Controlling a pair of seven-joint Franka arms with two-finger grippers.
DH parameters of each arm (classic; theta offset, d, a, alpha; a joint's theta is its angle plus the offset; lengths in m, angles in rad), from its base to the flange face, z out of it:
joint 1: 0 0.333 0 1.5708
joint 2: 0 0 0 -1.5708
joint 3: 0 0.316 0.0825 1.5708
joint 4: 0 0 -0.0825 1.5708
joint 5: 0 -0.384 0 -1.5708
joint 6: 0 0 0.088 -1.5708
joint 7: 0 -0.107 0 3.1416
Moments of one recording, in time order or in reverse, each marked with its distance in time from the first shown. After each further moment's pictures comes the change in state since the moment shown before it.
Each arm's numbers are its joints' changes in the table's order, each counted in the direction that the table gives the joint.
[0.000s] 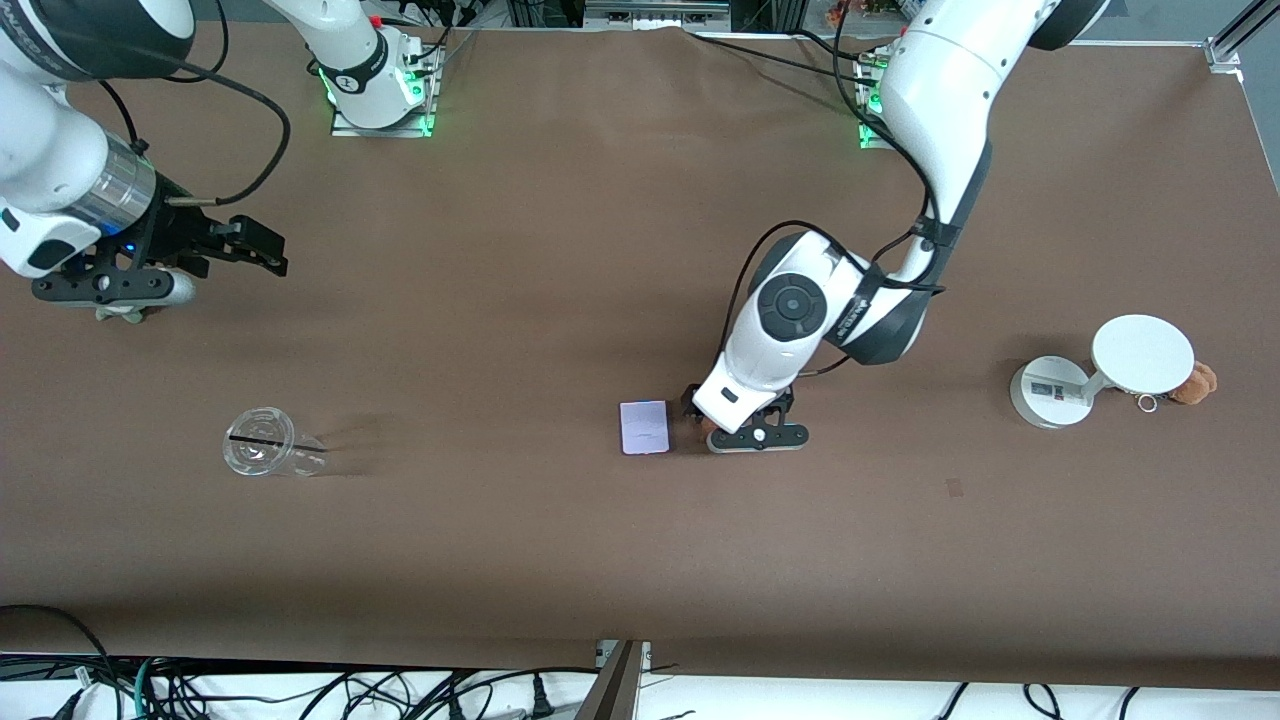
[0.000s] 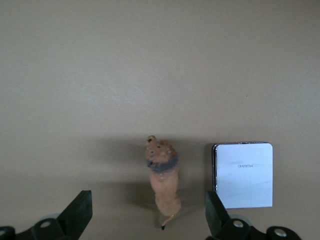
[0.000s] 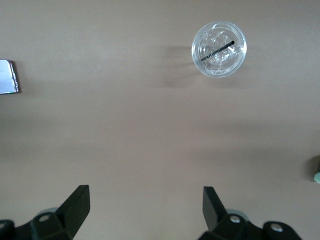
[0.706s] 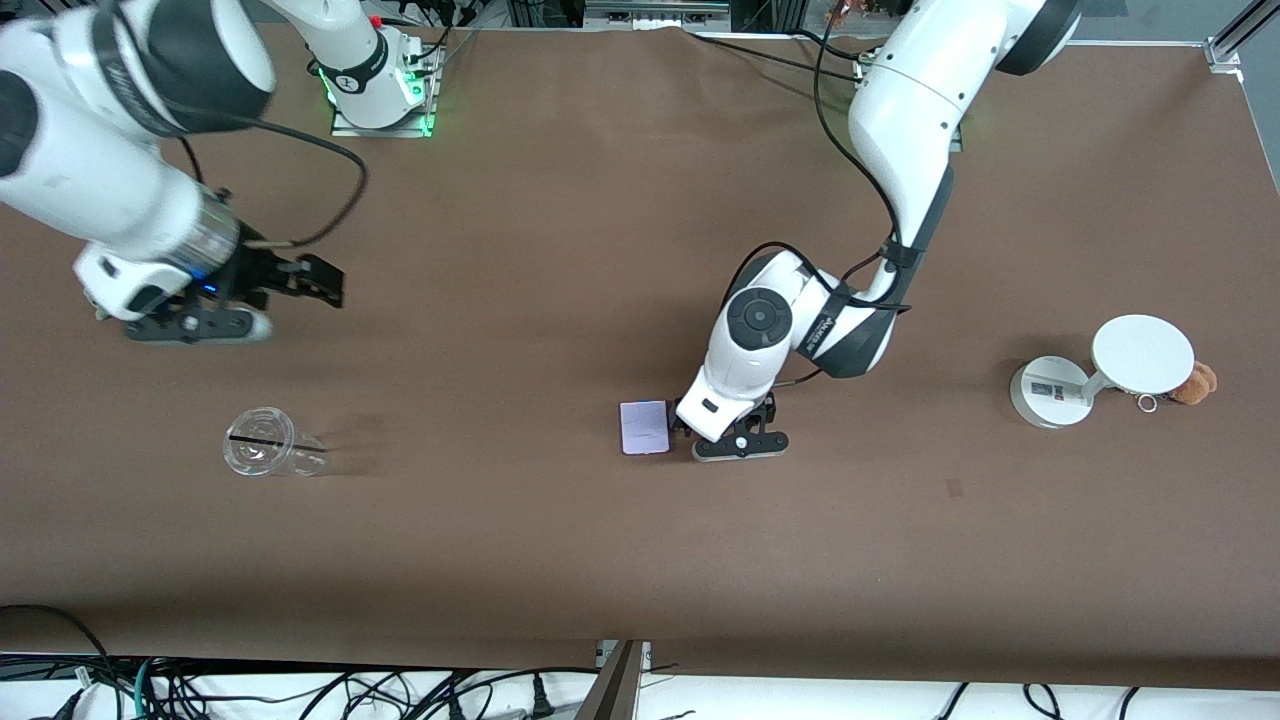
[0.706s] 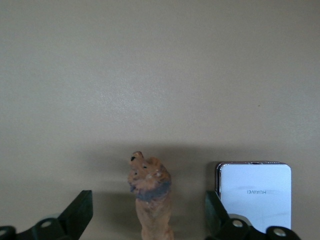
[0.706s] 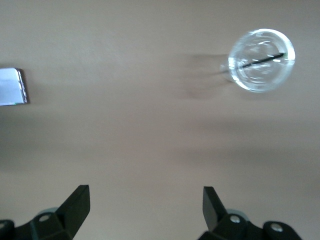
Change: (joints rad) left arm -0.083 -0.094 0.078 0.062 -0.026 0.050 0.084; right arm 0.103 -0.106 0.008 0.000 -0.001 0.125 -0.107
